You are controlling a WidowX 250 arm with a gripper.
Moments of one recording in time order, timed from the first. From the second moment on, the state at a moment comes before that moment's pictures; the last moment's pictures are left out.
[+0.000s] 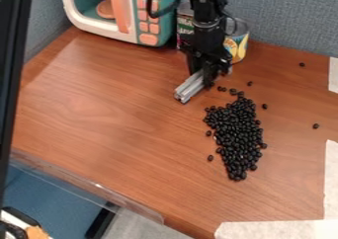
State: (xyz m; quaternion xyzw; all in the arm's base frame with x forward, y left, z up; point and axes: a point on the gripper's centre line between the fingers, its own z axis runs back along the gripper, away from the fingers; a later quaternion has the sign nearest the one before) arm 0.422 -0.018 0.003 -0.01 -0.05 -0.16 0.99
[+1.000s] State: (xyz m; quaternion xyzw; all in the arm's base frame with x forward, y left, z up) arm 0.423 -0.041 0.002 -0.03 -0.07 -0.31 0.95
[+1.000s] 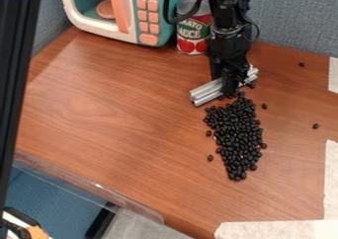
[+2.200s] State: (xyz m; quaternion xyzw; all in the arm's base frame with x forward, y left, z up) arm 0.384 -0.094 0.003 0.01 -0.08 -0.47 0.88
